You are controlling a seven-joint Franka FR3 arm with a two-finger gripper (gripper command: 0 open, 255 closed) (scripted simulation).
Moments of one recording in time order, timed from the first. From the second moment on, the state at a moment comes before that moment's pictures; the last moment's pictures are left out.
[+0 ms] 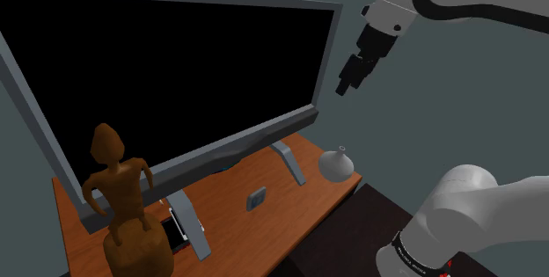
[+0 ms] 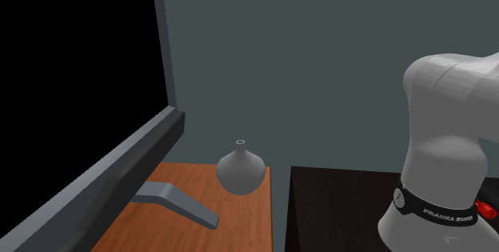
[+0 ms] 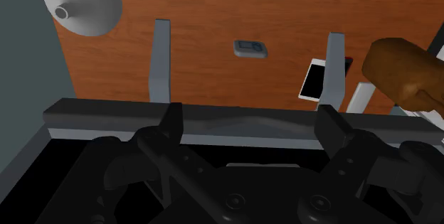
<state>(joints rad) 0.02 -0.81 0.06 -2.30 0.10 1.67 -0.05</state>
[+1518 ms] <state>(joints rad) -0.09 -0.54 -0.27 -2.61 -0.06 2.20 -0.44</state>
